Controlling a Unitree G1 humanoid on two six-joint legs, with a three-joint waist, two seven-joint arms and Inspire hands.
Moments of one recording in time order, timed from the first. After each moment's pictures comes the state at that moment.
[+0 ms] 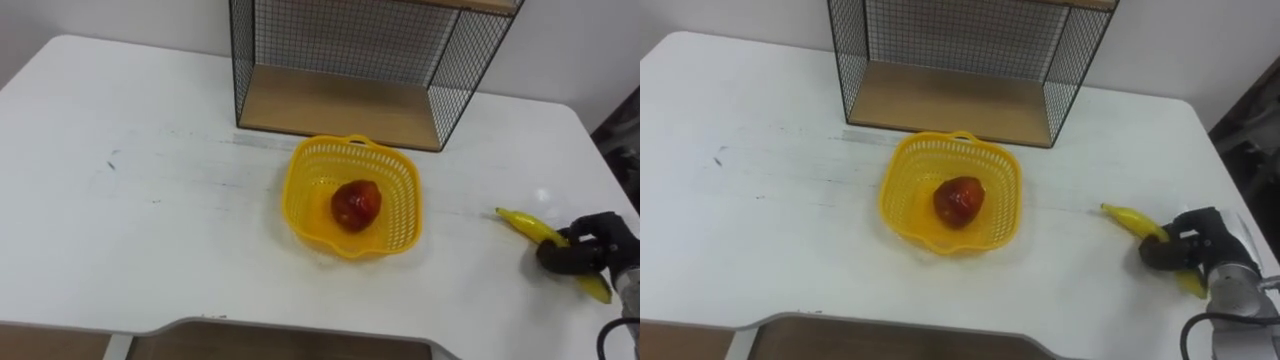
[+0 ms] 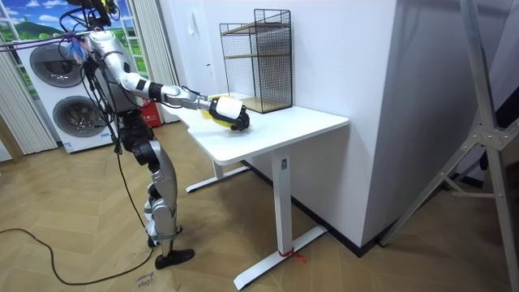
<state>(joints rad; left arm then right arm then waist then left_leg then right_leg) 0.29 0.26 0.18 0.97 0.44 0.15 -0.03 -0.12 -0.51 -0.26 0.70 -0.35 0.06 0.05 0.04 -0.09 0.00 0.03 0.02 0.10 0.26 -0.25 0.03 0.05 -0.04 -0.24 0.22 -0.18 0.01</state>
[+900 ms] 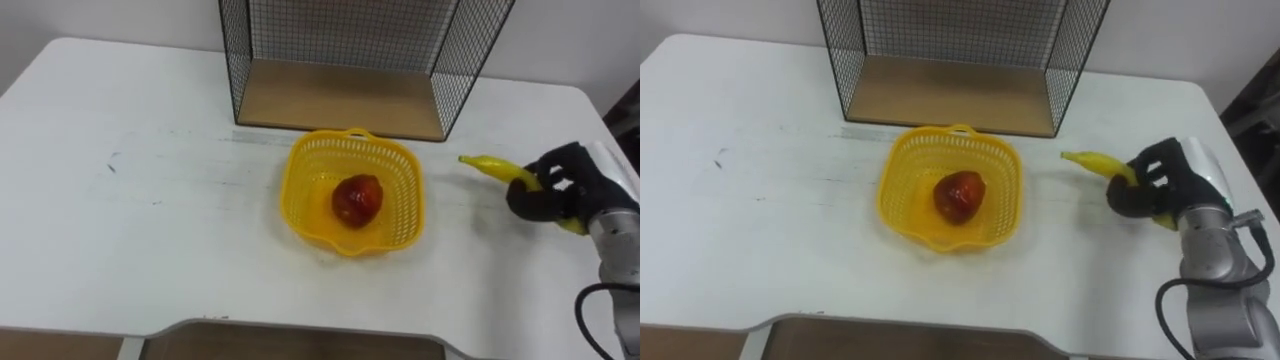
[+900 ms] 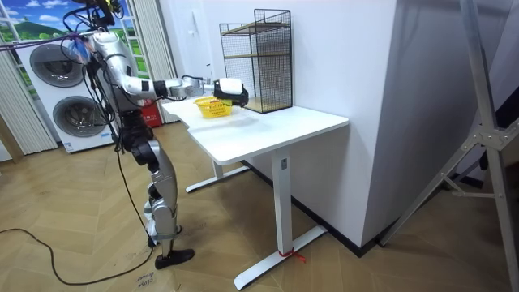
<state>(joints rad) 0.26 0.25 0.15 0.96 0.43 0.14 -0.03 -0.10 -0.48 -0.14 0.19 -0.43 0.11 0.08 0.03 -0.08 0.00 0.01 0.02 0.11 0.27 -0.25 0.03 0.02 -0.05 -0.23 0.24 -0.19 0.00</state>
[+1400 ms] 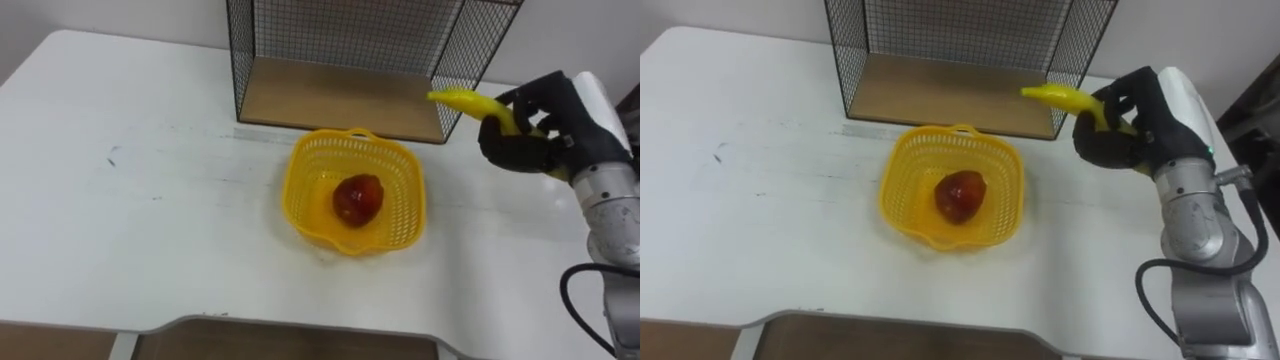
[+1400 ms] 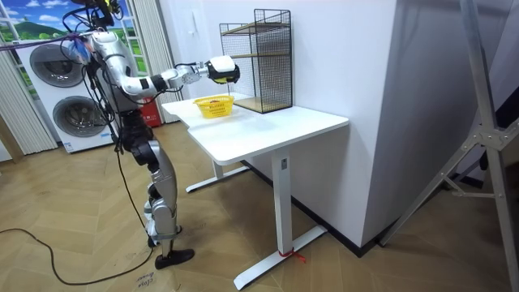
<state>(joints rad) 0.27 0.25 0.12 0.96 0.44 0.12 -0.03 -0.09 -0.45 -0.13 -0.10 -0.39 0.08 0.09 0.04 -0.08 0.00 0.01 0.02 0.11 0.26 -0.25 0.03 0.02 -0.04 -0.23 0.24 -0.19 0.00</state>
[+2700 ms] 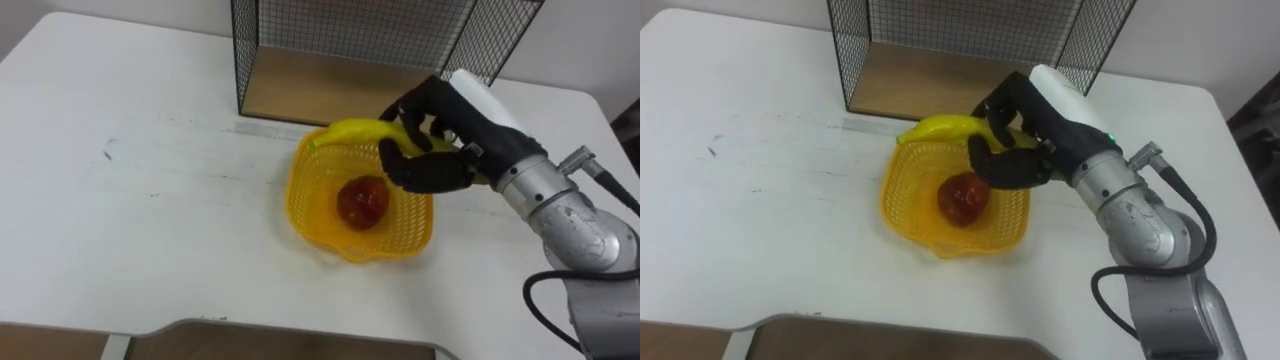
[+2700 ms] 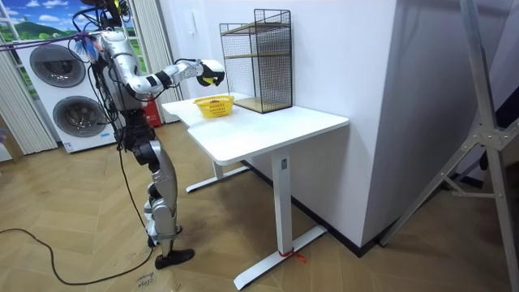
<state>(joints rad) 0.21 0.25 0.07 1.00 0.43 0.09 -0.04 -0.08 -0.44 0.05 -0.36 -0.44 0.09 0.41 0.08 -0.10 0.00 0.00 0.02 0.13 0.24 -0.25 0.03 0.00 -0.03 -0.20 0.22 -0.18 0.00</state>
